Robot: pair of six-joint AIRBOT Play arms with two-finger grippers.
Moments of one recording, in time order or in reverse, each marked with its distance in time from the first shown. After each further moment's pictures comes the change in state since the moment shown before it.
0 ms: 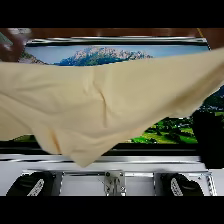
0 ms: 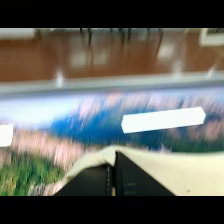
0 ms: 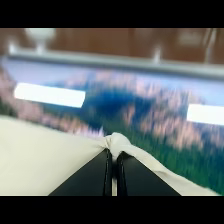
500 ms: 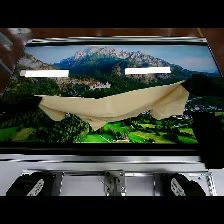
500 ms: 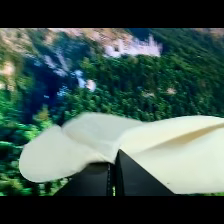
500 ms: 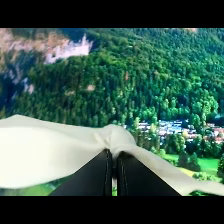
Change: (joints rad) left arm -0.025 -0.051 -0.561 -0.196 0.214 -0.108; right arm 0.000 -0.243 -0.406 -0.021 -0.150 0.069
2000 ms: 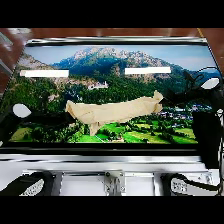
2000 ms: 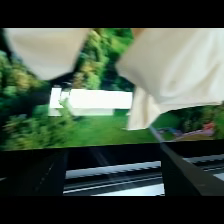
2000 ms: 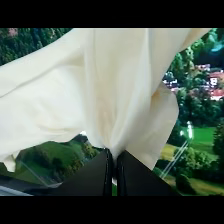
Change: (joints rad) left arm -0.016 -0.407 -0.164 -0.260 -0.100 -0.049; right arm 0.000 -0.486 -0.083 0.061 -0.027 -0.046
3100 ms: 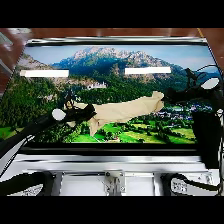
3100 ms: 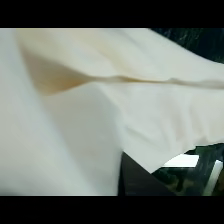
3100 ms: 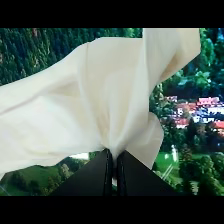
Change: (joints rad) left arm -0.324 -0.255 0.029 -0.264 0.603 -0.132; right arm 0.000 0.000 0.000 -0.022 -0.098 -0.030
